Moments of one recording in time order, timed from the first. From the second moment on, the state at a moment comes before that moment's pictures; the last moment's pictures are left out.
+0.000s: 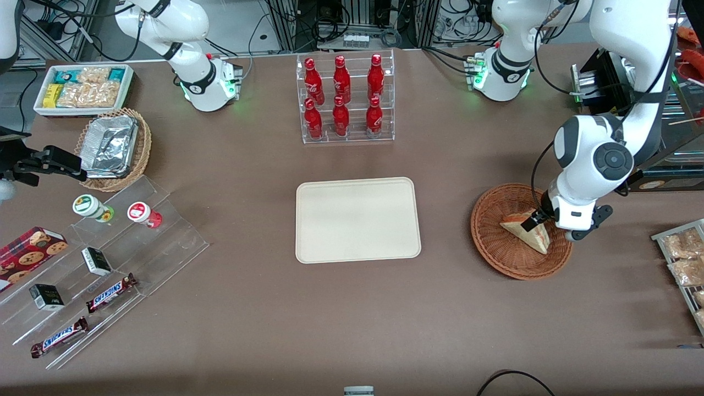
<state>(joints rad) 0.00 0.22 -0.06 -2.22 0.08 2.42 -0.76</state>
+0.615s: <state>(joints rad) 0.00 0.27 -0.06 -2.22 0.08 2.47 -0.82</state>
